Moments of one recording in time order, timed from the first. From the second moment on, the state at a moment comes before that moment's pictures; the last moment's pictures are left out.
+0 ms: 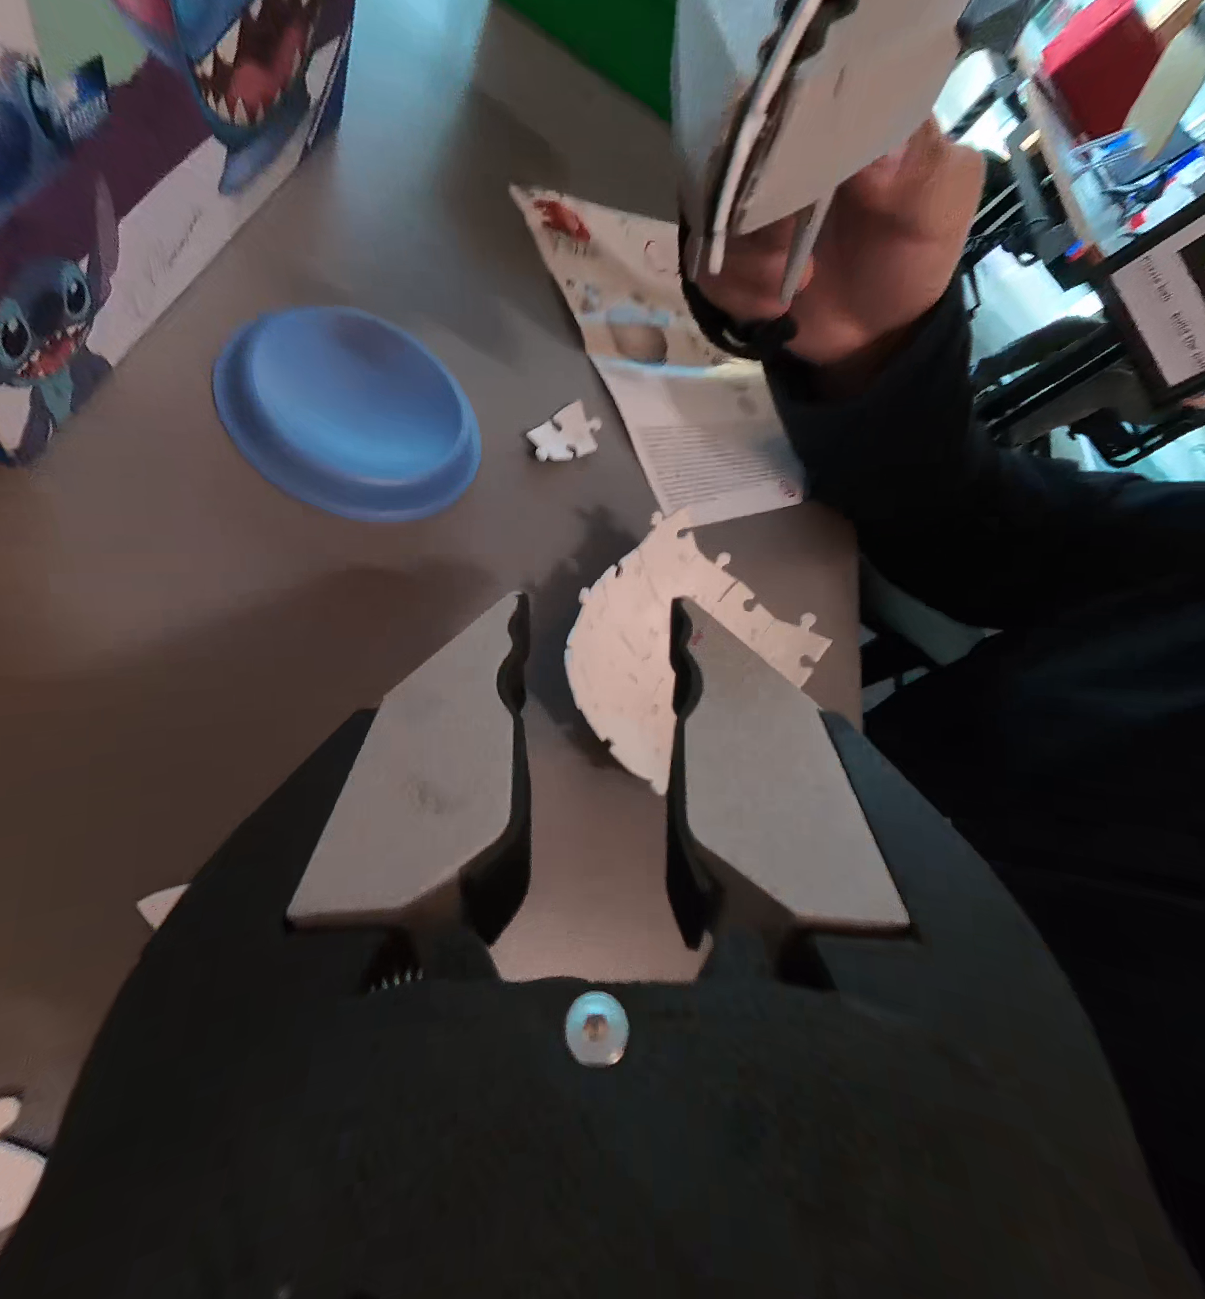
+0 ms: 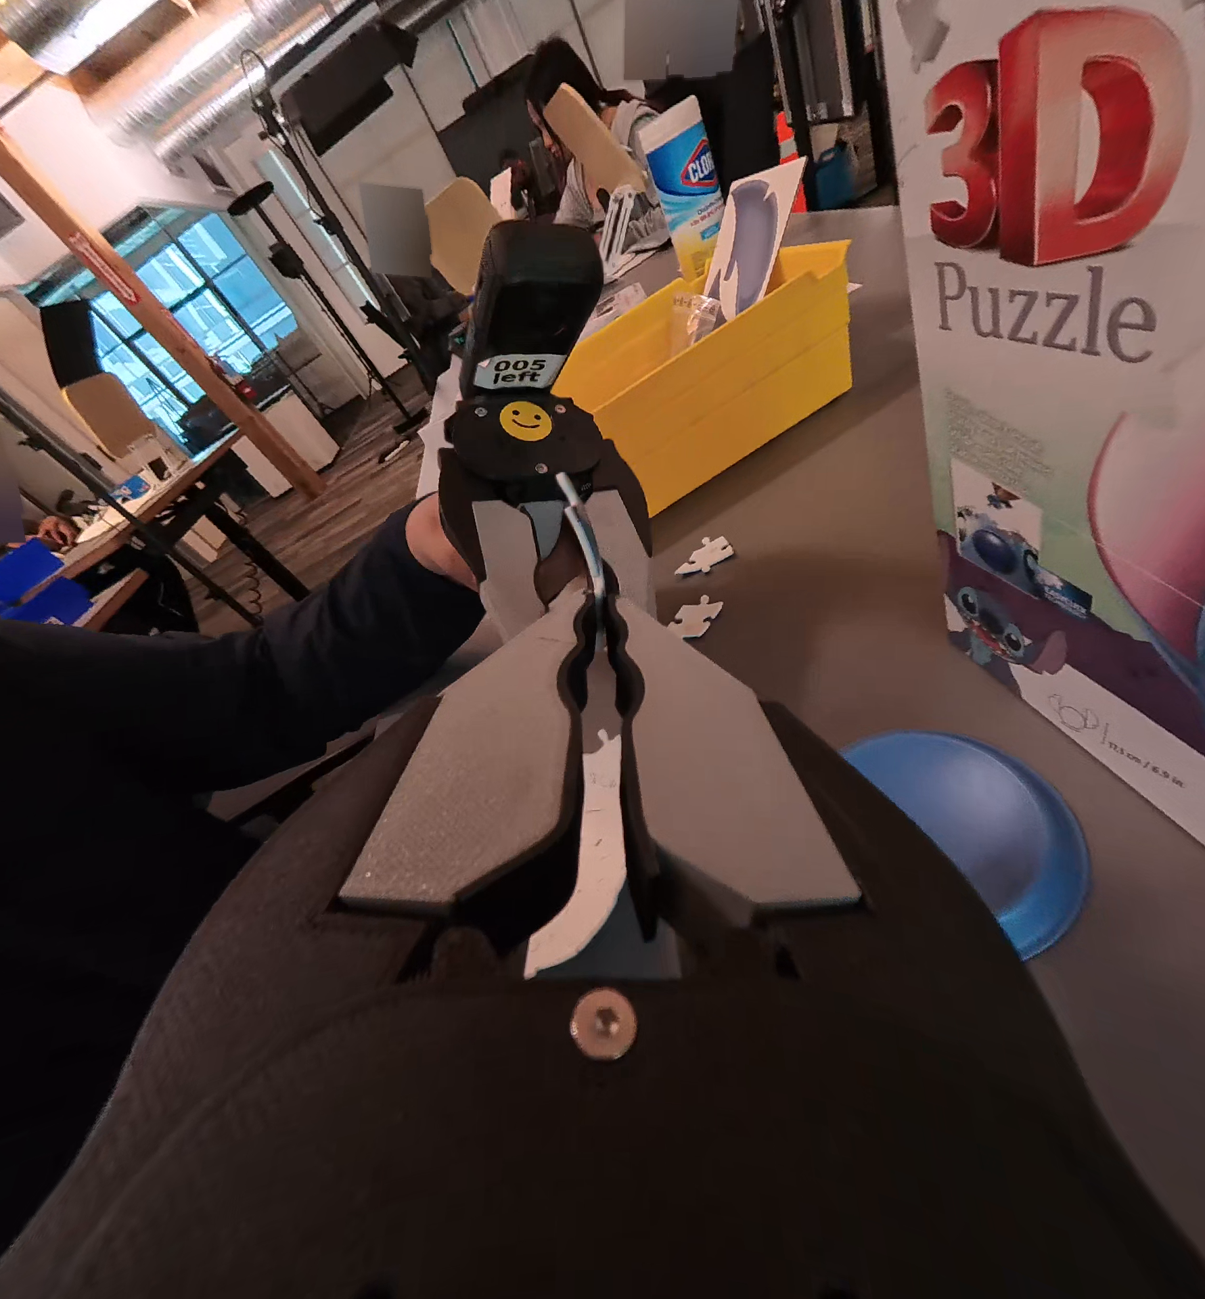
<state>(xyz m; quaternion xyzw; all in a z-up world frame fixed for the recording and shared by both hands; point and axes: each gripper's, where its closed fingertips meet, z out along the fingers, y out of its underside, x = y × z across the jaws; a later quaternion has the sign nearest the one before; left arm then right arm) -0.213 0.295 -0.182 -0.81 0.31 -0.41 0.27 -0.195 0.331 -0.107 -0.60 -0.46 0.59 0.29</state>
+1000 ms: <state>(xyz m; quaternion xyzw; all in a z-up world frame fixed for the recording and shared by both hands) -0.238 0.303 -0.192 -0.83 0.23 -0.43 0.27 -0.199 0.338 -0.151 -0.66 -0.50 0.50 0.26</state>
